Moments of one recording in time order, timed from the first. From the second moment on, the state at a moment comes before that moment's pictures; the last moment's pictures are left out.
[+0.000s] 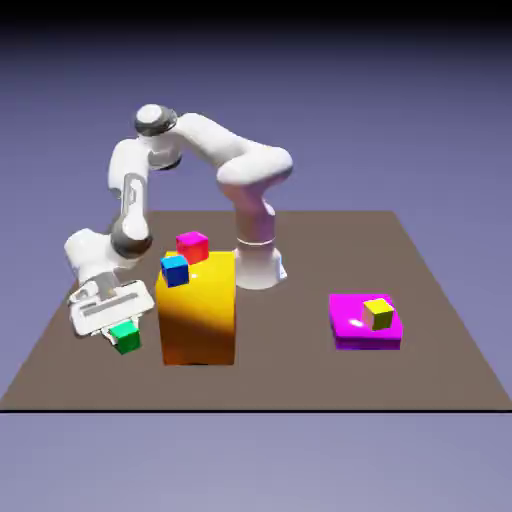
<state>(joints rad) 0.76 -1.22 -1.99 -2.38 -0.58 2.51 -0.71</state>
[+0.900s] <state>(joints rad) 0.07 -1.04 -1.01 -2.69 0.04 1.99 -0.80</state>
